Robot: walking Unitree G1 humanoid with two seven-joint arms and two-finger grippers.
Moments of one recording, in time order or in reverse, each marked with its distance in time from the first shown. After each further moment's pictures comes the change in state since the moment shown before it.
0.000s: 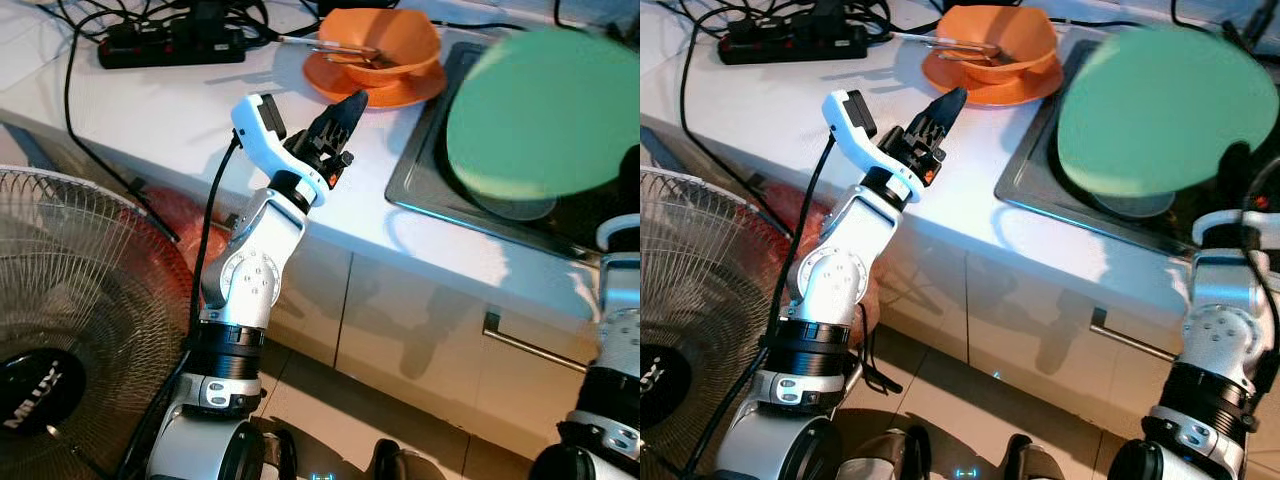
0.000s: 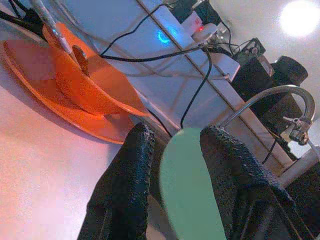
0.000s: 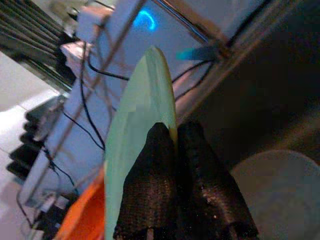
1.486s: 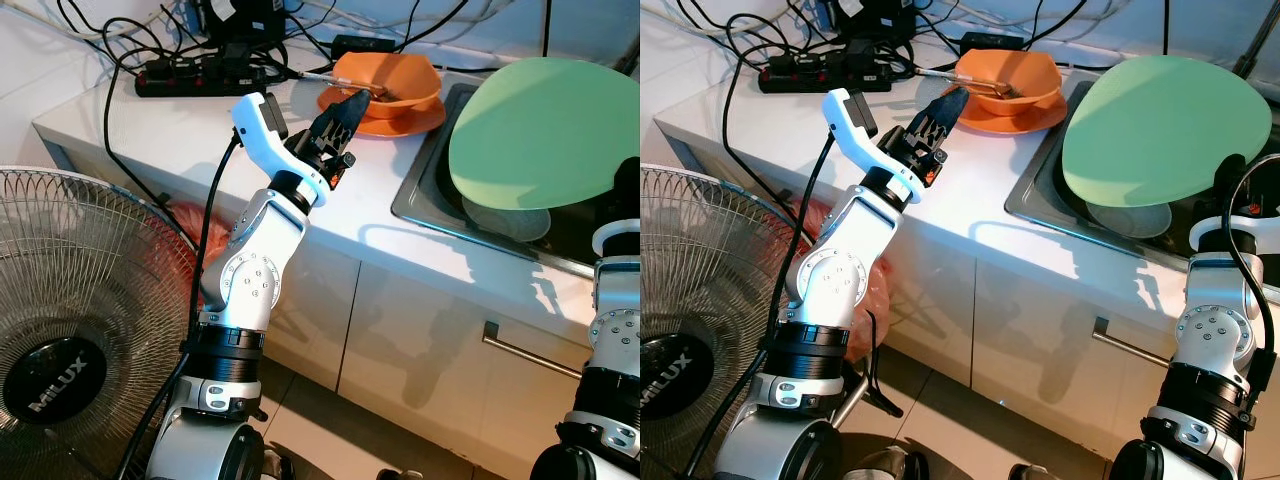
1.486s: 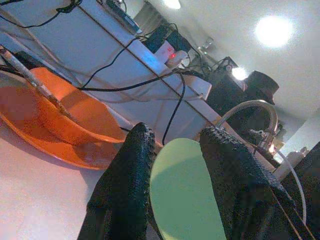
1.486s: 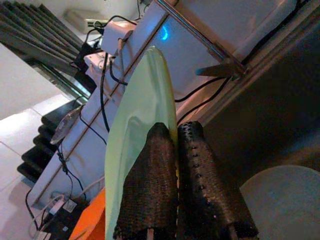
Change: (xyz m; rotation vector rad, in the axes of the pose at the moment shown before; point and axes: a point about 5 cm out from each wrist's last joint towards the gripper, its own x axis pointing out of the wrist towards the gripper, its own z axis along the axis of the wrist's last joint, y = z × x) left arm 0.000 -0.004 0.001 0.012 -0.004 -0.018; right arm 0.000 -0.003 0.001 -0.034 -0.011 -0.025
